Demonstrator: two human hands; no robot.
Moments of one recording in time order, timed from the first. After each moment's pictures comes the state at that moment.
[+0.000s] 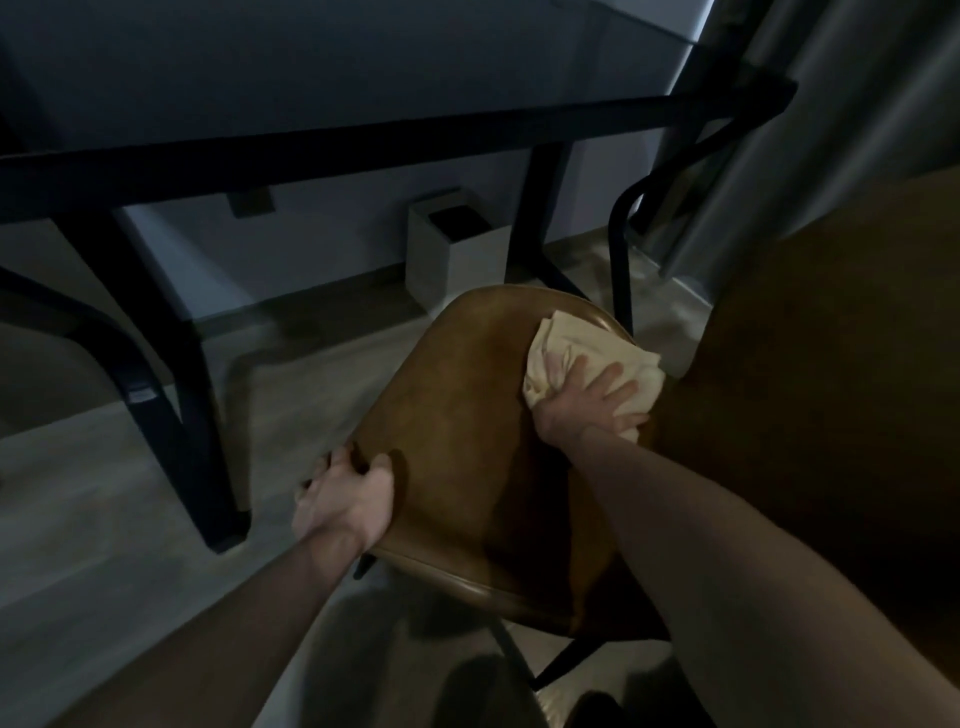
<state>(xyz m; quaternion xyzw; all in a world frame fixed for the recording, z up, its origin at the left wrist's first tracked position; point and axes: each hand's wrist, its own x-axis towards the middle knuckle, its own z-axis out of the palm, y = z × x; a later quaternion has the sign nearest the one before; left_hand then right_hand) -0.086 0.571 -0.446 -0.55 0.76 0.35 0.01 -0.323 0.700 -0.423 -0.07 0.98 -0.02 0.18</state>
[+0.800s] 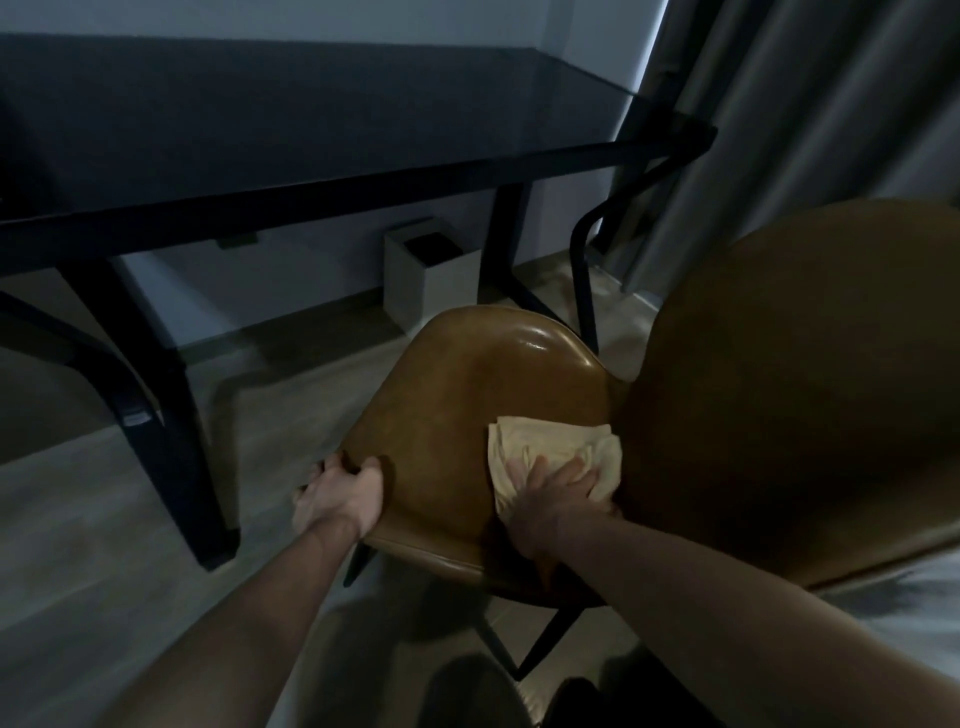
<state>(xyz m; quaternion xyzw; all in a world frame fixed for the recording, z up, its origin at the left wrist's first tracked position) -0.082 0.579 -0.430 -0.55 0.75 0.37 0.03 -0.214 0.764 -0.399 -0.11 0.93 0.17 0.32</state>
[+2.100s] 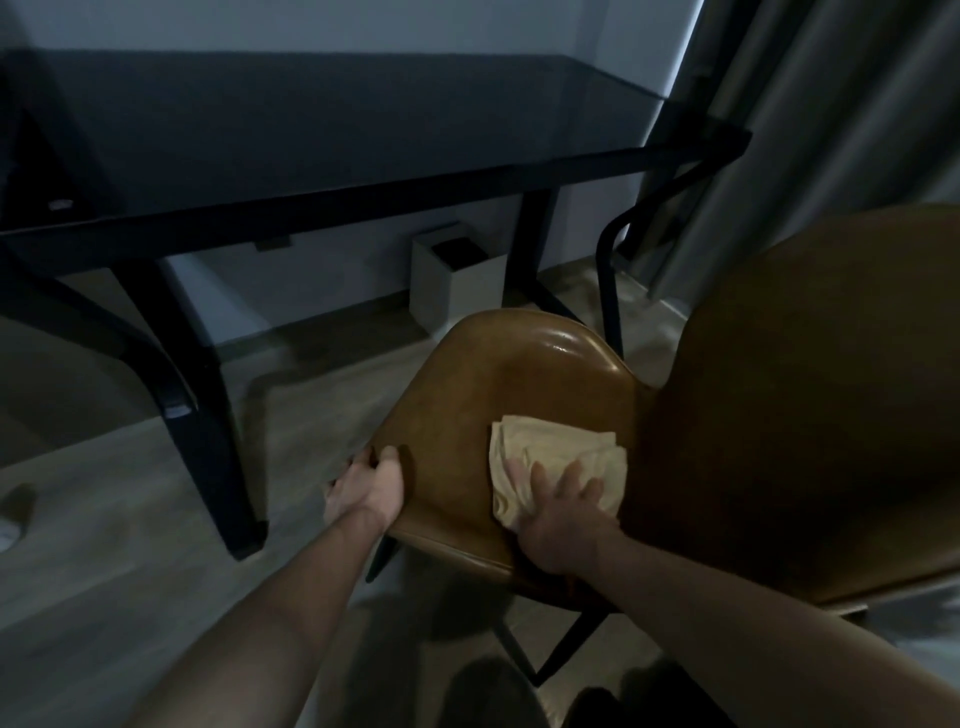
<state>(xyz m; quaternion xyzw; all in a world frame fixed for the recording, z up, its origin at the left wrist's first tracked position) -0.080 0.573 -0.439 -0.55 0.72 0.41 0.00 -0.190 0.779 -0.368 -0.21 0.91 0.04 0.34</state>
